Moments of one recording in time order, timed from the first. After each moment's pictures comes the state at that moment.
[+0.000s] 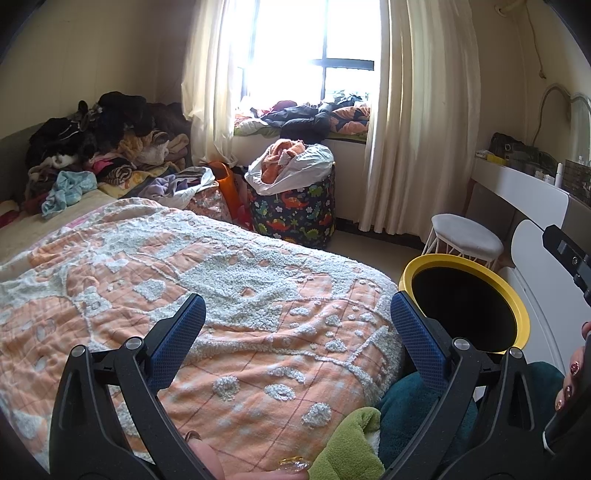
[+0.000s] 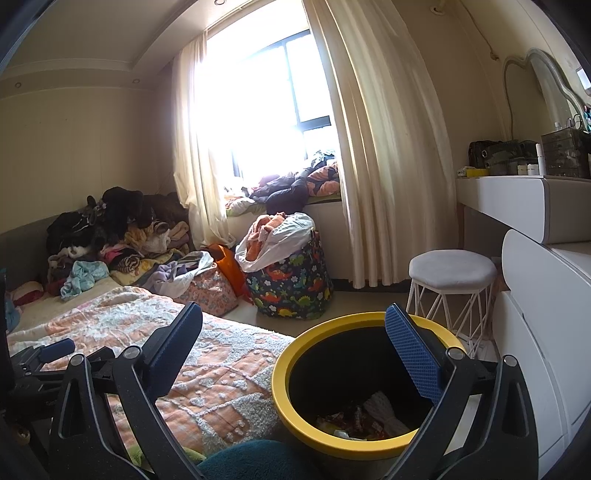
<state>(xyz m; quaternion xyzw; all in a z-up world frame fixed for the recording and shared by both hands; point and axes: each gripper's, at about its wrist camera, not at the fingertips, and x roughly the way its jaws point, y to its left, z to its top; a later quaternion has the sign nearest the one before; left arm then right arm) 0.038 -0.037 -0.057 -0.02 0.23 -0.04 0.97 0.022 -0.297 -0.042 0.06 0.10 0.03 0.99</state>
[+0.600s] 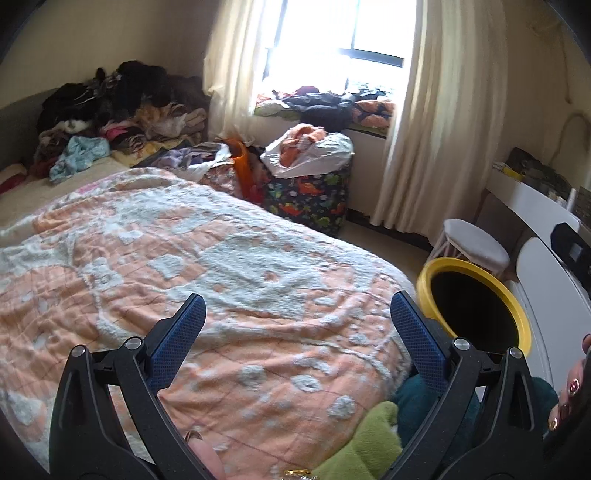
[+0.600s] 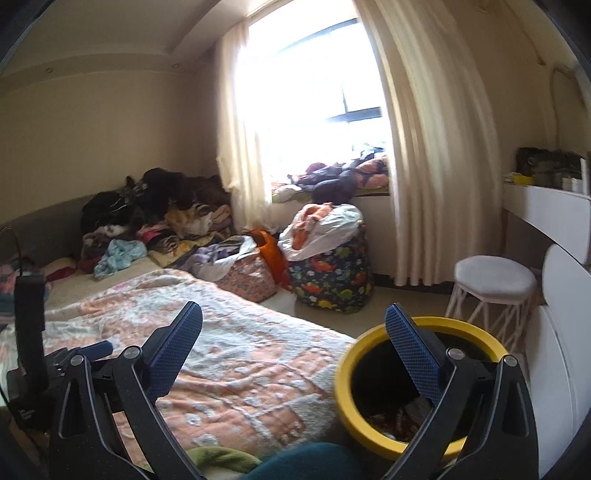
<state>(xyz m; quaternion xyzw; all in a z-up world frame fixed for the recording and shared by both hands) 0.047 0.019 -0.062 -0.09 0.26 0.00 0.96 0.039 -0.219 -0.021 0.02 0.12 0.13 0.98</state>
